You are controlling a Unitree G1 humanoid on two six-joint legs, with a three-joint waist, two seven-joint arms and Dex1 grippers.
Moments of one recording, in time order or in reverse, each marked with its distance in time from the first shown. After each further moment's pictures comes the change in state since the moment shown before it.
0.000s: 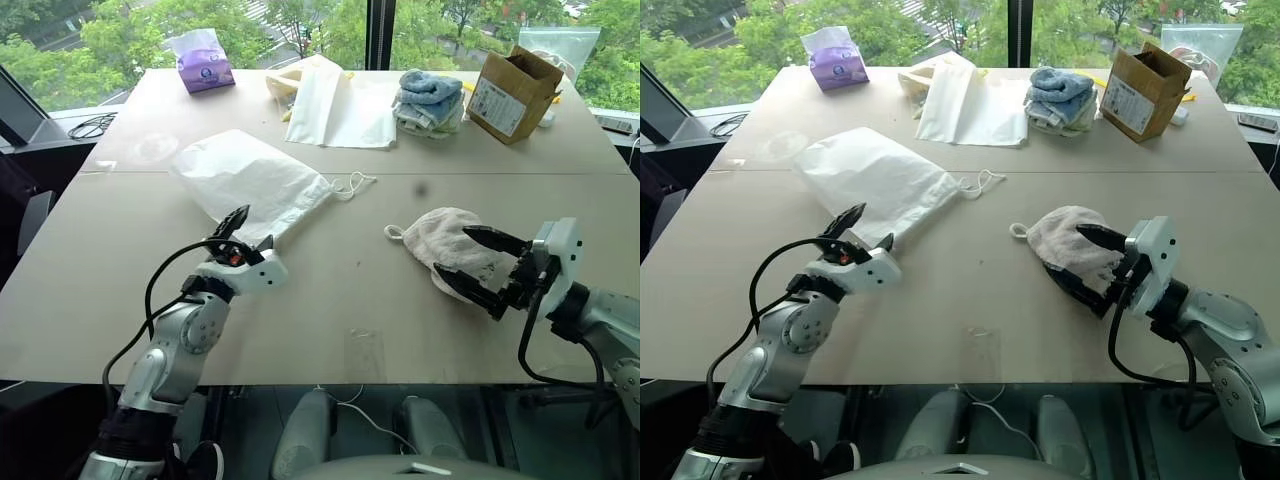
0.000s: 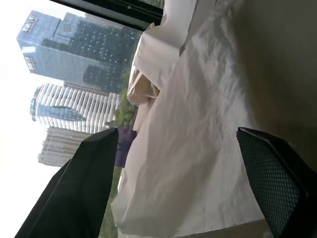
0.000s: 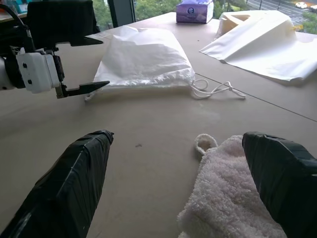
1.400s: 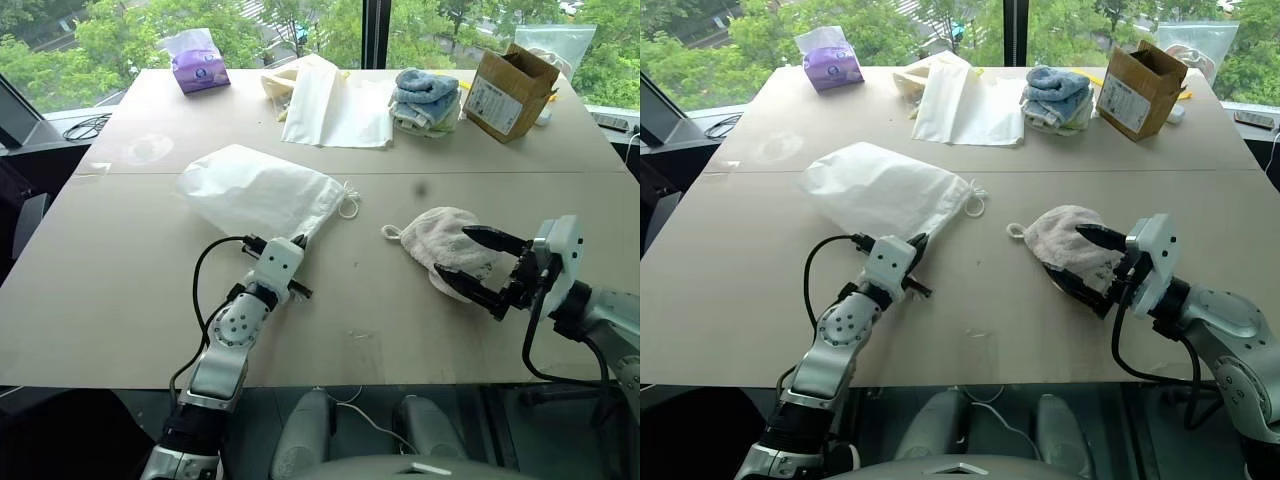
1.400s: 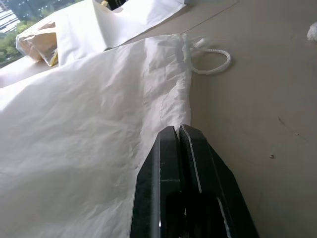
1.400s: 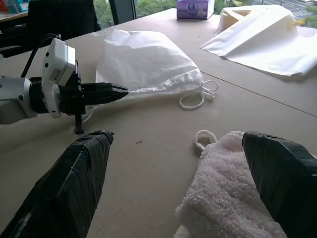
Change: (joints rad) left arm -0.016 -0.225 0.021 0.084 -0.658 0.128 -0.111; right arm -0.006 -0.033 -0.007 -0.001 0.037 0.022 -0.001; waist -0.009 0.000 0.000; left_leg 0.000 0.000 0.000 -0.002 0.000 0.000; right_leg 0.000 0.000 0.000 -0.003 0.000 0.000
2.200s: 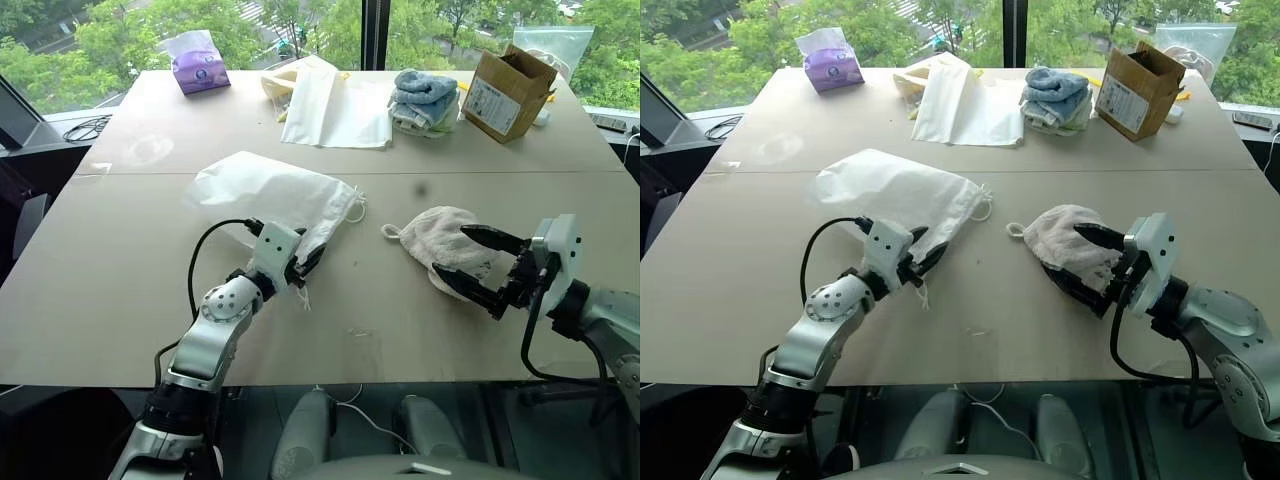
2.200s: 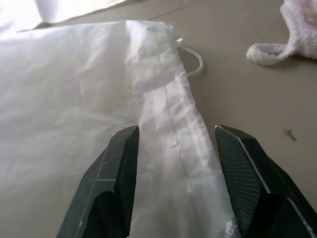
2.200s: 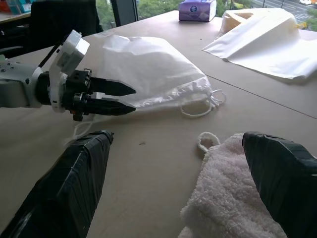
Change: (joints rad) left arm -0.083 0.126 -0.055 -0.033 -0.220 0.175 -0.147; right arm -0.006 0.004 0.009 0.001 0.001 0.000 -0.004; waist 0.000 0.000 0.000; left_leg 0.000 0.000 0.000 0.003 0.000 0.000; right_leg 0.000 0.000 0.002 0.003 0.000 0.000
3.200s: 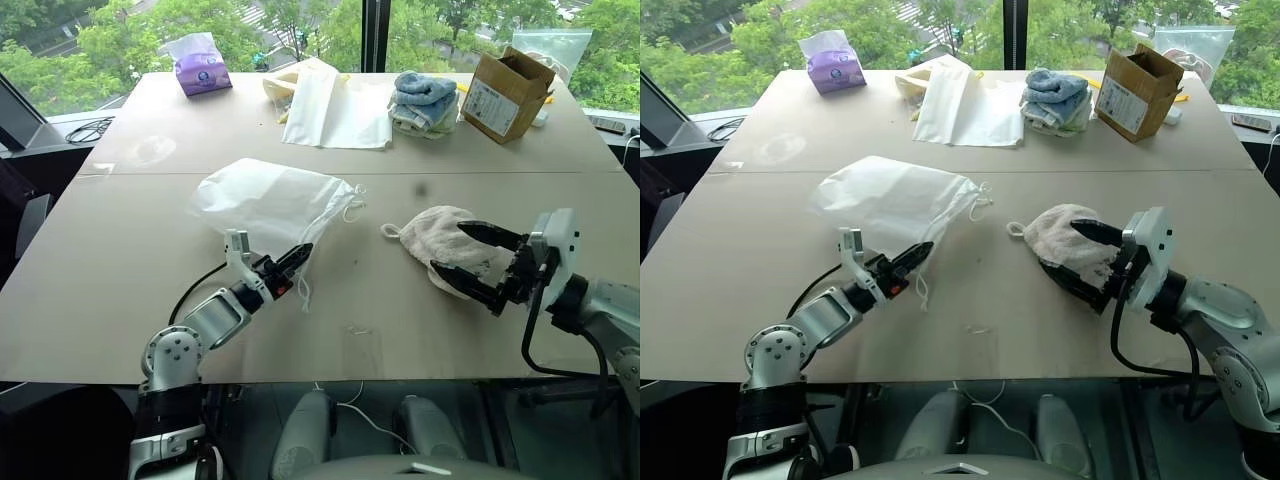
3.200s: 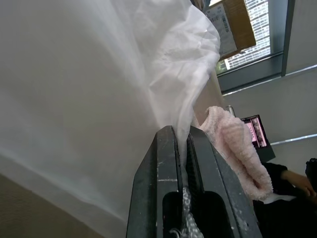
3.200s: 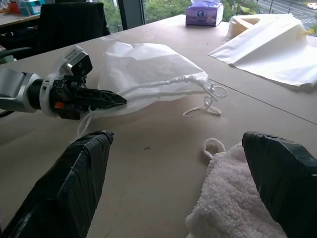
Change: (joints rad) left arm -0.007 -0.157 0.419 0.081 -1.050 0.707 0.125; right arm -0.034 -0.011 0.008 0.019 0.009 0.007 0.018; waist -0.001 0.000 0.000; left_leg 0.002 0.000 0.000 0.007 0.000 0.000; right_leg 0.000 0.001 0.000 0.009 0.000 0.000
